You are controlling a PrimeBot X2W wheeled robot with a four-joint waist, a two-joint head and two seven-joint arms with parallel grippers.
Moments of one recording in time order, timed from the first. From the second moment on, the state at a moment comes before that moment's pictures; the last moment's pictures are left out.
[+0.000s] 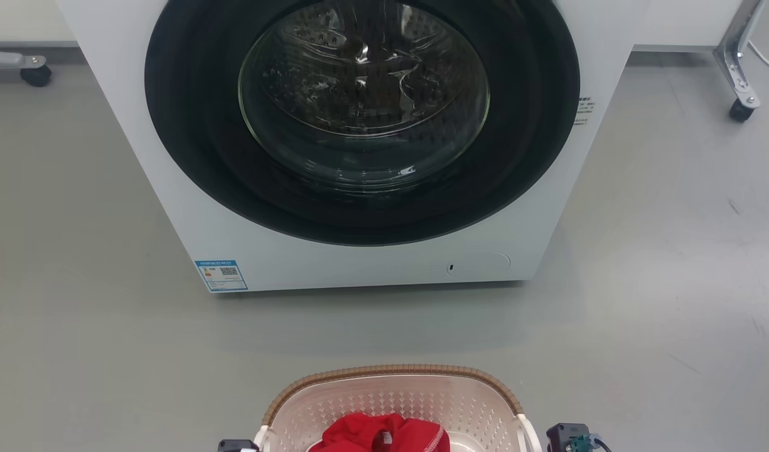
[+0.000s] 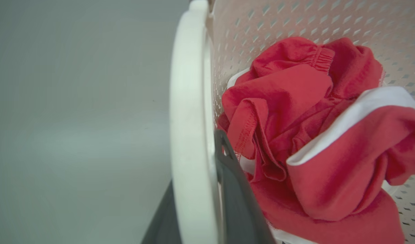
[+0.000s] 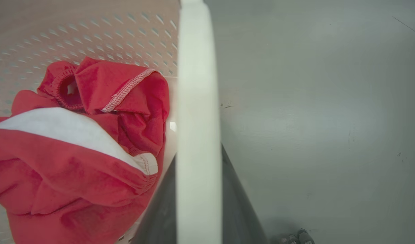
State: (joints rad) left arm -0.35 0.04 -0.67 1.18 -0.70 0.04 -0.02; right arm -0.37 -0.06 0.94 0.99 0.97 -0.13 0.02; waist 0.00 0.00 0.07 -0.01
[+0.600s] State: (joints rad) left arm -0.34 0.04 -0.69 1.17 -0.73 0.04 -0.01; right arm -0.36 -0.06 0.98 1.00 1.02 -0.13 0.02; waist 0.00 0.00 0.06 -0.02
